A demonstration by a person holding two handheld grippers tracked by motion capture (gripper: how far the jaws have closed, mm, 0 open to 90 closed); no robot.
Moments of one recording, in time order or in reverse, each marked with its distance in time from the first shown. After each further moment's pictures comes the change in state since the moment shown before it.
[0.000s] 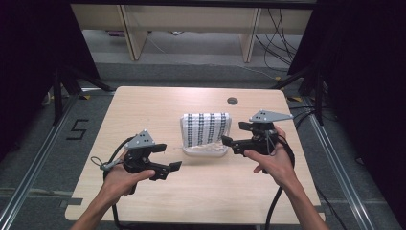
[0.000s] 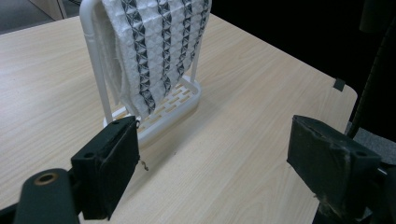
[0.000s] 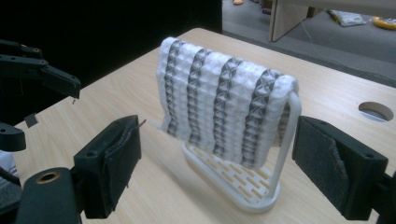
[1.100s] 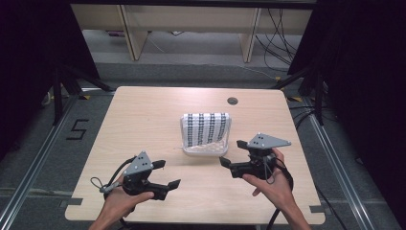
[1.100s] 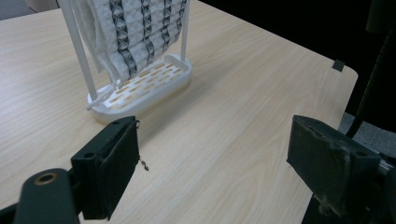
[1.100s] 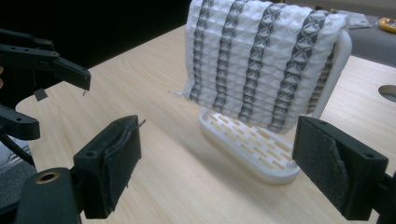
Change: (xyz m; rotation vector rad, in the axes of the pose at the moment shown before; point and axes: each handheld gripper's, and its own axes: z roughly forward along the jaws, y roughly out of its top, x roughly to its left) left arm -0.017 -0.051 0.001 -0.036 0.001 0.029; right arm 0.028 -0.047 -0.006 0.003 0.014 -0.030
